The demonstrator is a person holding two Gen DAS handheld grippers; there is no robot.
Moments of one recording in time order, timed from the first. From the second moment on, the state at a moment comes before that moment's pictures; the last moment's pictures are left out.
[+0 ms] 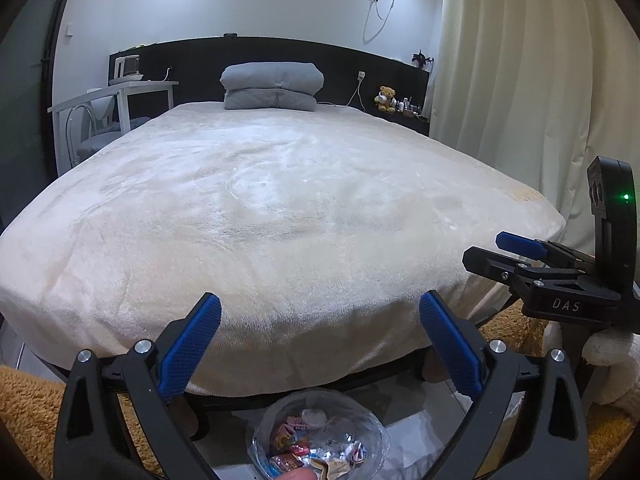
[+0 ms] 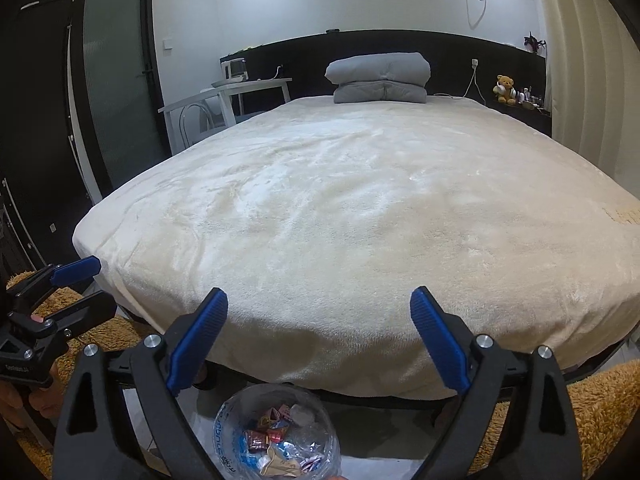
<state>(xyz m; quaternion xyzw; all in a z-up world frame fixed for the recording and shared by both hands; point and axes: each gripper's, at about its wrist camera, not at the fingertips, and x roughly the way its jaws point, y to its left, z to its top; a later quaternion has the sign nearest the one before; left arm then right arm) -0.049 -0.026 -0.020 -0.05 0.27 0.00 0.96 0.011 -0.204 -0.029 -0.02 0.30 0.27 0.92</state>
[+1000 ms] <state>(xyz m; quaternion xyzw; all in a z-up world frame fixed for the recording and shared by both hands) -0.051 -0.026 -0.015 -0.05 0.26 0.01 0.97 0.013 -0.207 -0.027 -0.01 0.31 0.26 0.91</state>
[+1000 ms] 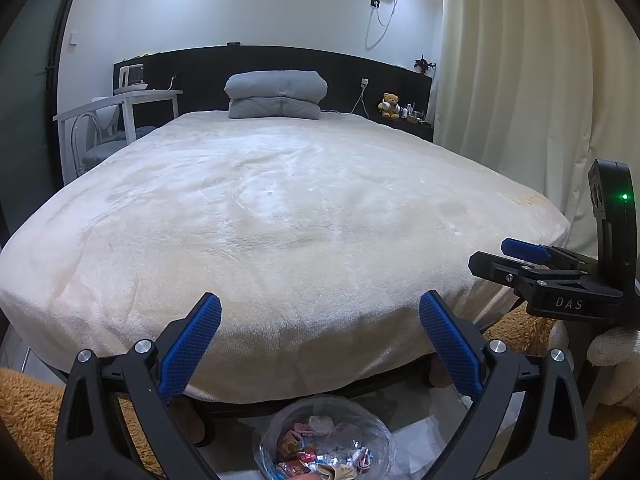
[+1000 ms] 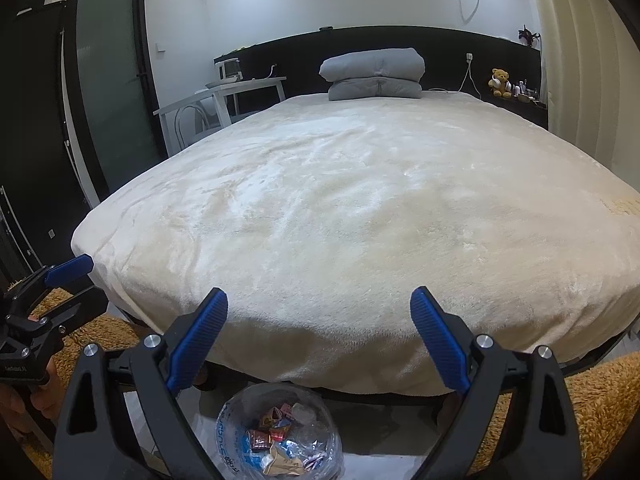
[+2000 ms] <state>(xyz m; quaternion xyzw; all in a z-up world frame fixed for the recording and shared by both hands) -0.052 -0.023 -0.015 -0.05 0.25 0.01 0.97 0.012 -0.202 -0.031 -0.01 0.31 0.27 0.91</state>
